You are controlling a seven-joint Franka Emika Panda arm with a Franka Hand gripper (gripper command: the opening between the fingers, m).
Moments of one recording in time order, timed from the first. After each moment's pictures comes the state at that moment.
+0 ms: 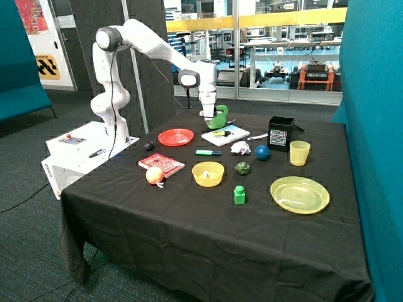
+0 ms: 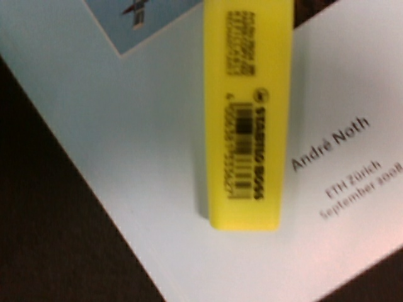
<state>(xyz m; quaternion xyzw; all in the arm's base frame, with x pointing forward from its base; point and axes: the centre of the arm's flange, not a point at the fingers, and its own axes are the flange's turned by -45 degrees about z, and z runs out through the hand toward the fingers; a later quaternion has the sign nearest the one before) 0.535 0.090 0.360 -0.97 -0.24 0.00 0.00</state>
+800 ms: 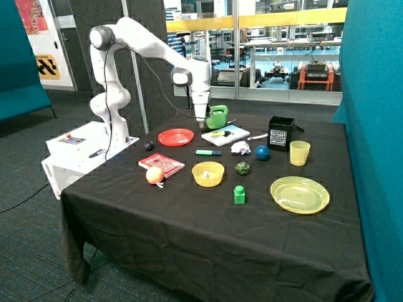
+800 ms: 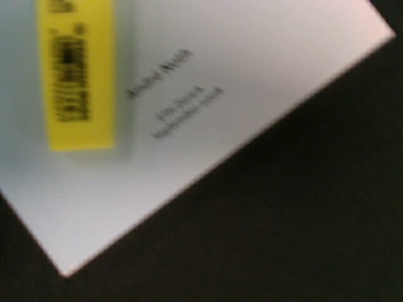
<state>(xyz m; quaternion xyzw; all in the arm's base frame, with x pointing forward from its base) 0.532 0.027 0.376 -0.98 -0.20 0.00 0.00</state>
